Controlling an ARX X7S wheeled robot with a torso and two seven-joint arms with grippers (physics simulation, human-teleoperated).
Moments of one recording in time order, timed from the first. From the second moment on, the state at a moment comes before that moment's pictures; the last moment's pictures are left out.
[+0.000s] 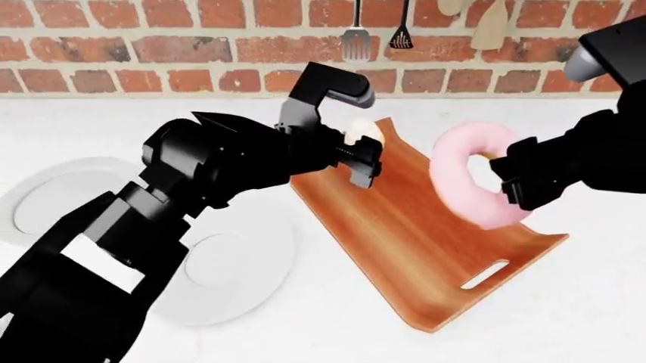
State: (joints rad) left arm -1.41 -0.12 0.95 -0.67 -1.07 -0.75 0.10; right arm 1.87 1.04 -1.25 -0.01 1.86 1.20 0.36
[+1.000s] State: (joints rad) left arm -1.55 0.00 1.53 -0.98 -1.44 -0.57 0.19; right arm 1.82 1.05 -1.25 -0.01 1.81 1.14 0.31
